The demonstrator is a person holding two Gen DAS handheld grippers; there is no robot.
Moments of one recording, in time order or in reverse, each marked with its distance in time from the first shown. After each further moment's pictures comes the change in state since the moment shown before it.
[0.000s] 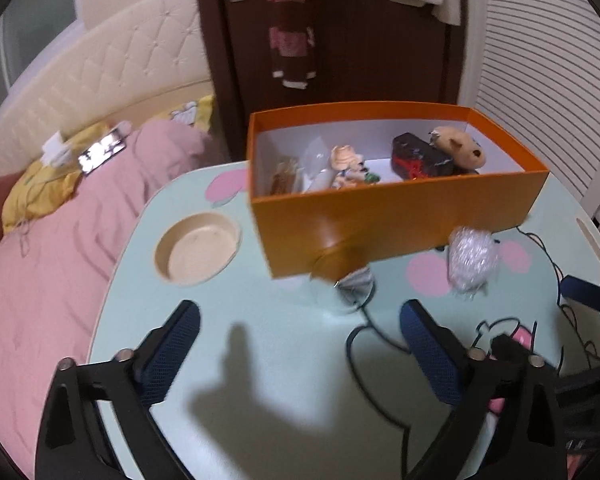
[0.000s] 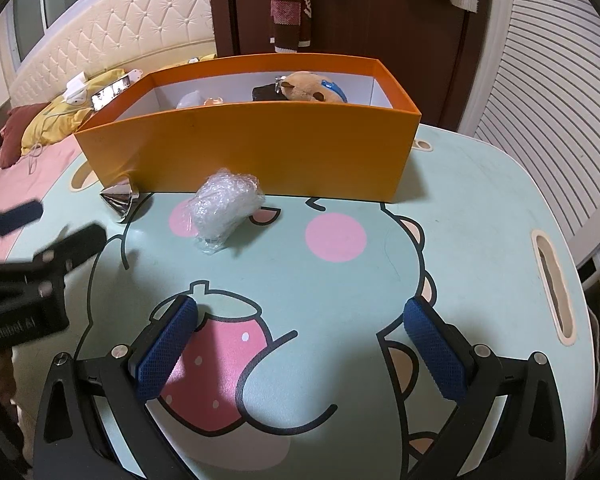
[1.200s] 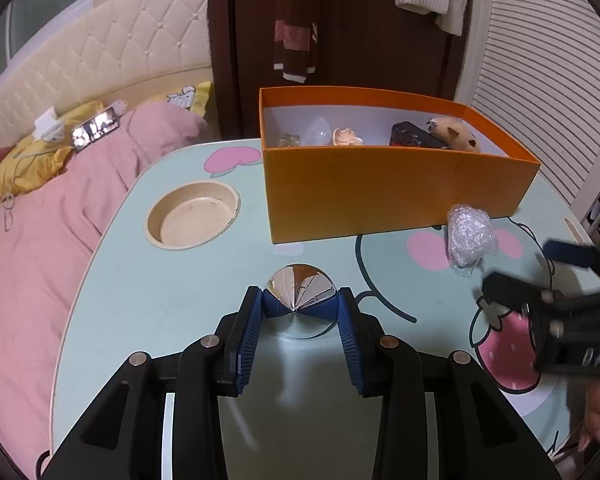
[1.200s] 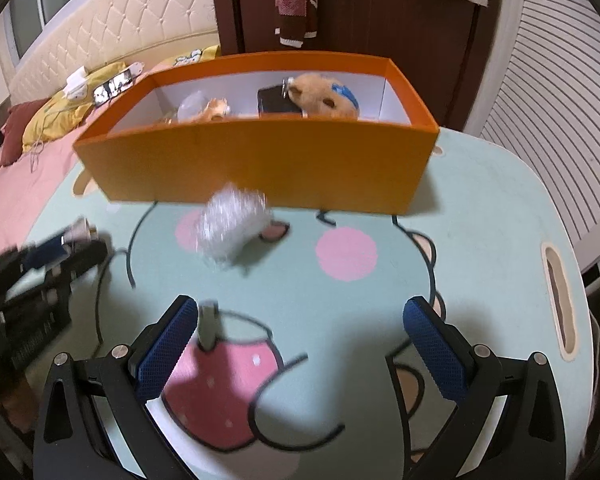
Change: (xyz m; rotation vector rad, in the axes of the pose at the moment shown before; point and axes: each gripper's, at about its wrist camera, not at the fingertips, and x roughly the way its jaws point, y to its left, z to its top) left arm -0.001 0.020 -0.032 -0.074 -0.019 -0.063; right arm 0.001 0.004 0.024 0.006 0.046 0.026
